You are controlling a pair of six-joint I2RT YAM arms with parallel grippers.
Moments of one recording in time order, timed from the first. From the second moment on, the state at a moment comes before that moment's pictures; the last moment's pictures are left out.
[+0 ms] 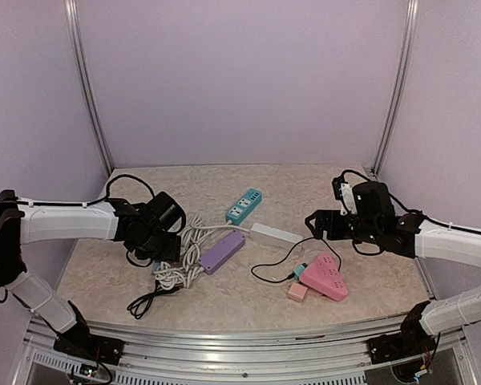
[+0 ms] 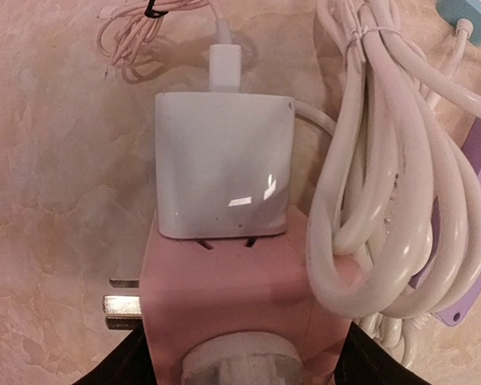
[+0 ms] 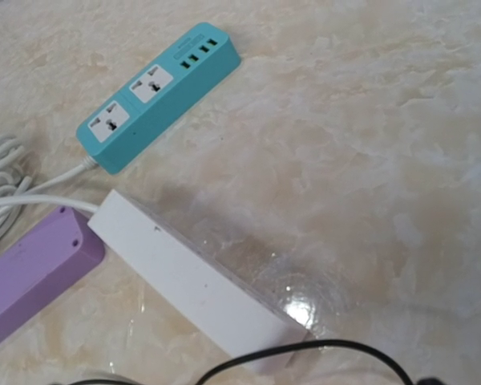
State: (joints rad) left arm -0.75 1.52 0.94 -0.62 -0.32 -0.67; right arm 0.65 1.17 0.69 -0.07 0.09 0.44
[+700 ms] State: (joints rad) left arm -0.79 1.55 0.99 -0.68 -0.38 -0.65; right arm 0.65 1.09 0.66 -0.07 0.10 0.44
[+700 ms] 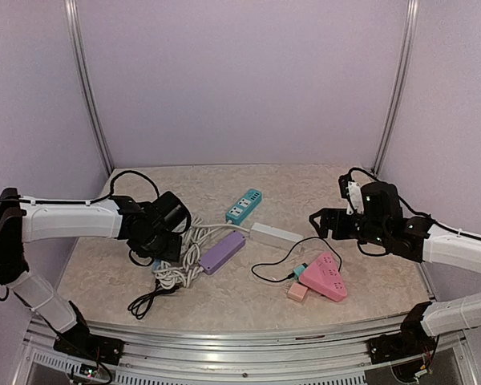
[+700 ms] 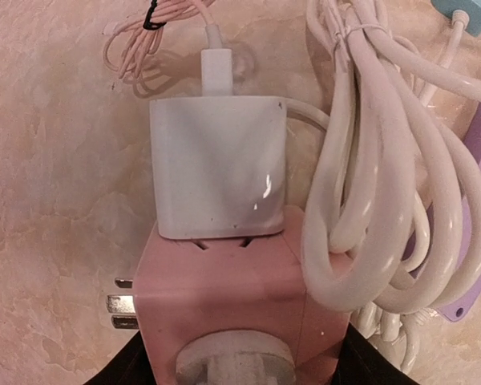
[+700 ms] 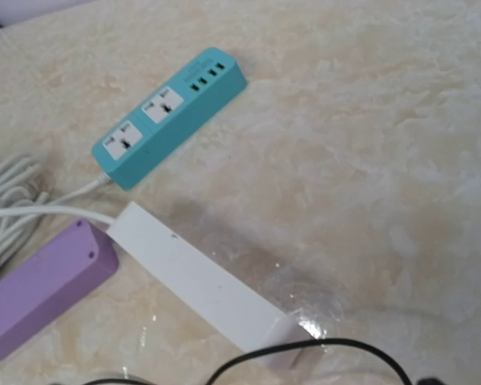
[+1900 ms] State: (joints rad) left arm -0.70 1.50 1.15 -0.39 0.29 0.13; right arm 0.77 1.18 0.80 0.06 -0.09 0.49
